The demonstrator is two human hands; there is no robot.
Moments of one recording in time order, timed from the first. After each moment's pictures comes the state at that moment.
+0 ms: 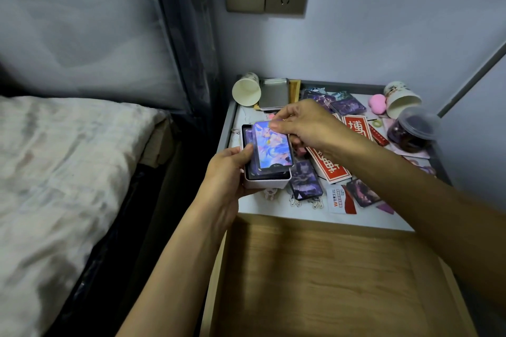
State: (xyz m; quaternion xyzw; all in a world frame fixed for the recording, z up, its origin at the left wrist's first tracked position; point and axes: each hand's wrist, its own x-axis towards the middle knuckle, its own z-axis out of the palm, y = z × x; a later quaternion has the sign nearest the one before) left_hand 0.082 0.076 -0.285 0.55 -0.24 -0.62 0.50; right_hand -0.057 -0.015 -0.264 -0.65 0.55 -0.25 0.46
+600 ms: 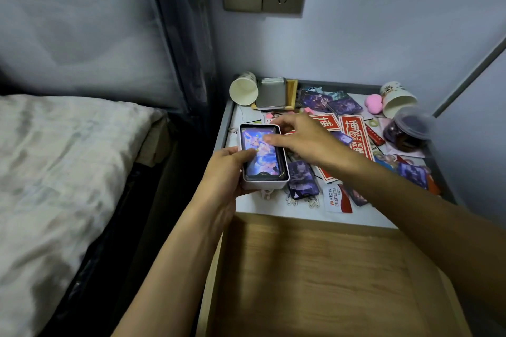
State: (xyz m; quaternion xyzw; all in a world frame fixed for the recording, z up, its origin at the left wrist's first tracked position) left_hand 0.080 0.076 -0.282 0.57 -0.25 -0.61 0.49; right_hand -0.061 -0.002 -0.277 -0.70 0.55 -0.22 0.40
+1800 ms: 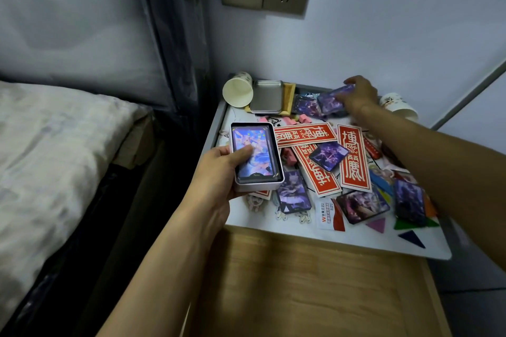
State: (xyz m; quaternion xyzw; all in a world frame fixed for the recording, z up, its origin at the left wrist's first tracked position) left_hand 0.071 0.054 -0.292 0.57 -0.22 -0.61 0.50; right_hand -0.168 -0.173 -0.308 -0.57 0.74 -0.29 0.19
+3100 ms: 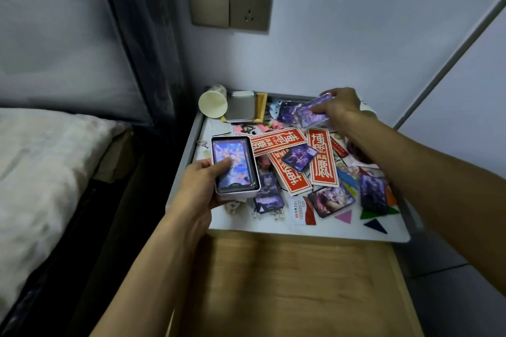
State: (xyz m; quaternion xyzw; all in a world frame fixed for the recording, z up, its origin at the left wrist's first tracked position) left_hand 0.060 0.060 -0.293 0.58 -0.22 -0.61 0.49; right_hand -0.183 -0.134 -0.280 -0.47 0.74 -0.36 0.32
